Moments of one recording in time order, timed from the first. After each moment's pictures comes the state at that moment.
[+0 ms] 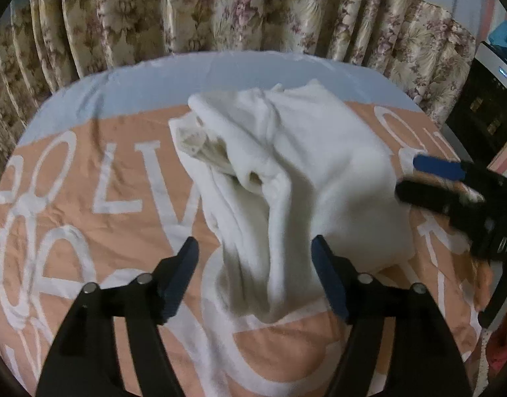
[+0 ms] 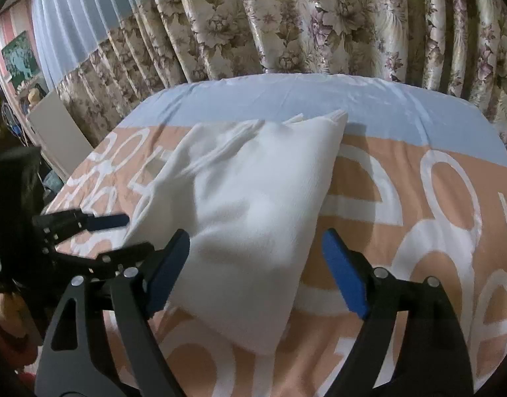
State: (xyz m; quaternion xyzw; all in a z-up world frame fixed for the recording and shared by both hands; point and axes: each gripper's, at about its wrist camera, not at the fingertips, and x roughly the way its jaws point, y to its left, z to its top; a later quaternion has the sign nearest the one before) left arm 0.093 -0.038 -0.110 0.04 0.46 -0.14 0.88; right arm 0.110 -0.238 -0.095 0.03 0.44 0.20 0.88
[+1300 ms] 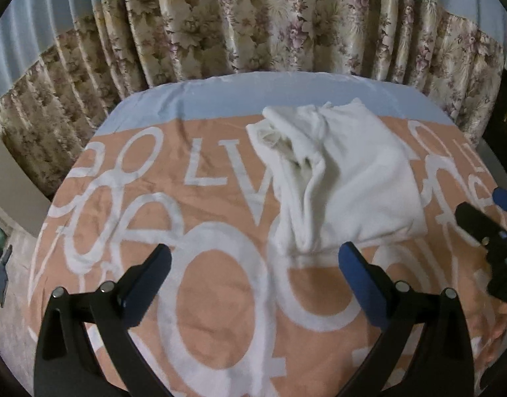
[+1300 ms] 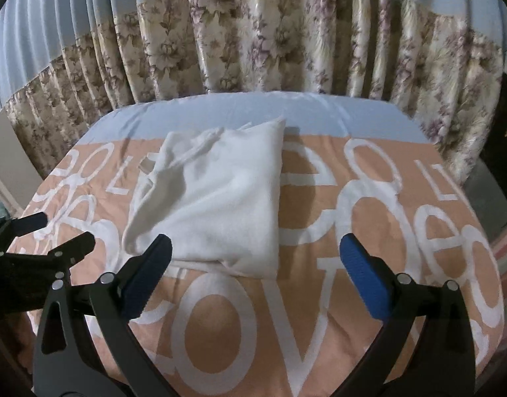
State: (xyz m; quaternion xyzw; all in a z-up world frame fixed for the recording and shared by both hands) left arm 0.013 -0.010 -0.069 0.06 0.43 -0.02 0.90; right arm 0.014 -0.218 -0.051 0.02 0.39 0.04 0.92
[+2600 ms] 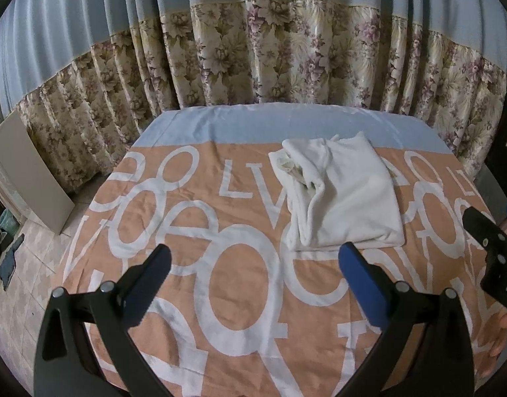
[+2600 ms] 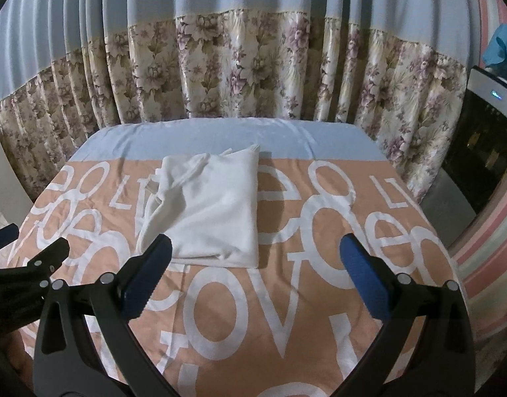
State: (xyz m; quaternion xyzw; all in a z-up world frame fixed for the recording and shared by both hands) left arm -0.045 0.000 -0.004 0.04 0.38 0.02 0.92; right arm -0.044 -0.205 0.018 0.00 0.35 -0.03 0.93
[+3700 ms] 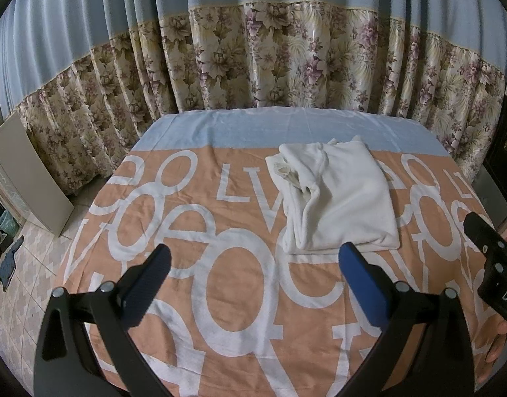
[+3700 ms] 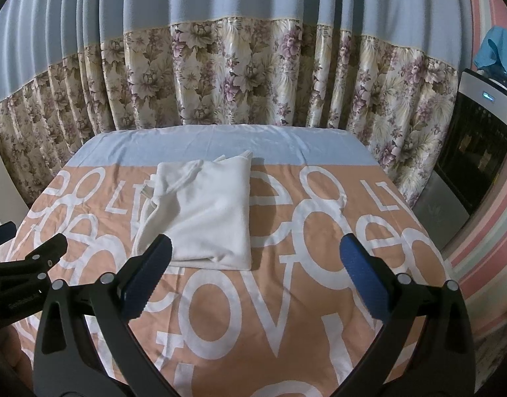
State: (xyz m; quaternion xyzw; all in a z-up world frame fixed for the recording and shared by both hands) left arm -0.049 -0.005 0.003 0.04 0.38 0.02 0.92; right arm -0.053 -0.206 0.025 0.00 0.34 -0.05 0.94
